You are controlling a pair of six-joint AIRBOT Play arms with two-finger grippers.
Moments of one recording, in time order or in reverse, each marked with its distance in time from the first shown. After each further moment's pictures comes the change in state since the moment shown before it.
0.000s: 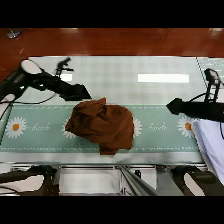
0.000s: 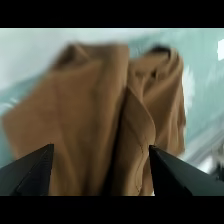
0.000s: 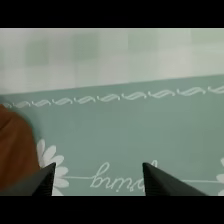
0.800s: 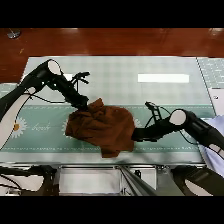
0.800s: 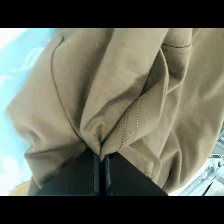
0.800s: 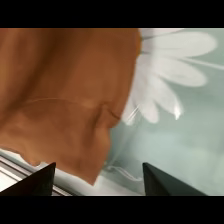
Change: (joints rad) left arm -0.072 -0.128 0.104 0.200 -0.151 0.072; right arm 0.423 -0.363 -0.114 0.321 0.006 -0.035
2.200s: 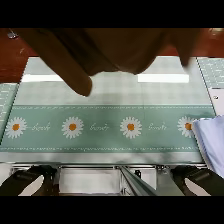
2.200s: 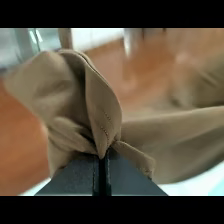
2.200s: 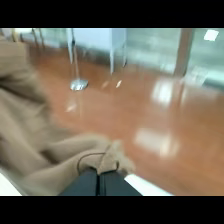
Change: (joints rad) left arm 0.055 0.669 0.578 -0.052 0.375 -0.024; right arm -0.114 0.095 1.544 -0.286 0.192 -0.119
